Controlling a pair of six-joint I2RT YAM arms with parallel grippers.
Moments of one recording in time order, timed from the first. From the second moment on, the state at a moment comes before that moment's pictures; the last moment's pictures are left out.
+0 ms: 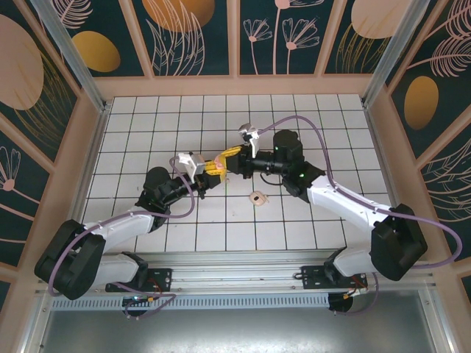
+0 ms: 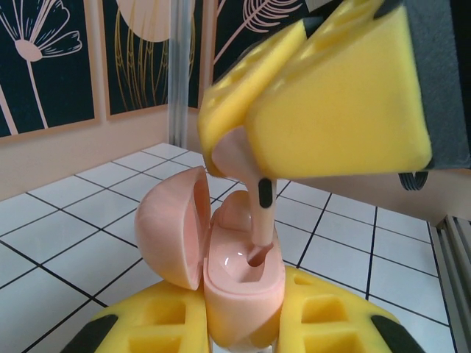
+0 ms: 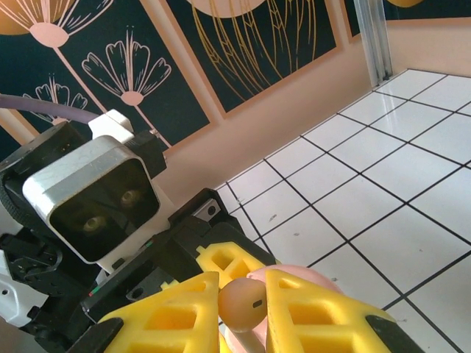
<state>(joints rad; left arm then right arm) -0.53 1.27 0.44 0.89 0.59 -0.15 0.70 1.36 0.92 0.28 -0.64 0.31</state>
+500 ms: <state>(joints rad) -0.53 1.27 0.44 0.88 0.59 -0.17 0.70 1.35 0.91 0.25 -0.59 0.28</state>
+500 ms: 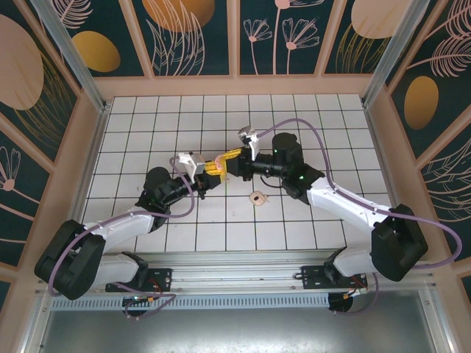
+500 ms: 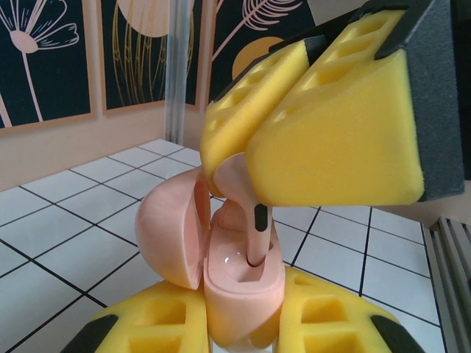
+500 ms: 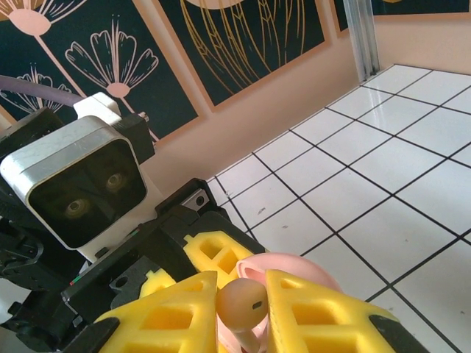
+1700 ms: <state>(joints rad) -0.54 1.26 0.48 0.88 0.67 -0.16 0.65 1.21 0.92 0.07 -0.59 0.25</state>
